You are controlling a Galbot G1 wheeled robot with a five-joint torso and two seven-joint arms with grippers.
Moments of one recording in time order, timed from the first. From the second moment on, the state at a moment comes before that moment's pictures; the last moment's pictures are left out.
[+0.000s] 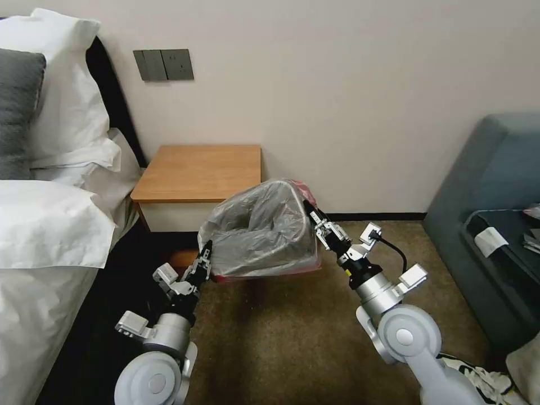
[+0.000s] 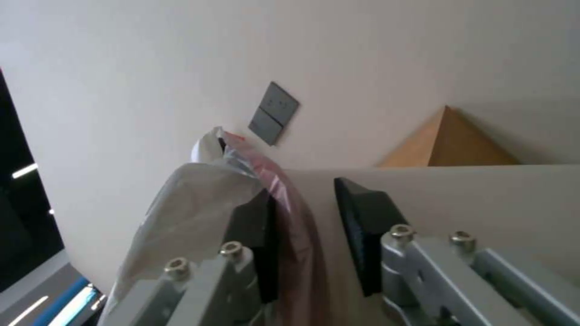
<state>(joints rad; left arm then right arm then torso) 1.54 -1.43 -0.49 -2.19 -1.06 0.10 -0.05 -1.26 1.16 0.31 2.12 1.18 -0.08 -0.15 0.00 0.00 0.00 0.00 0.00</state>
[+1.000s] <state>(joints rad) 1.55 -1.43 -0.46 -2.22 -1.13 0.13 -0.02 -1.21 1.15 0.30 2.07 0.98 -0.04 -0.04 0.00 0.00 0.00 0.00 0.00</state>
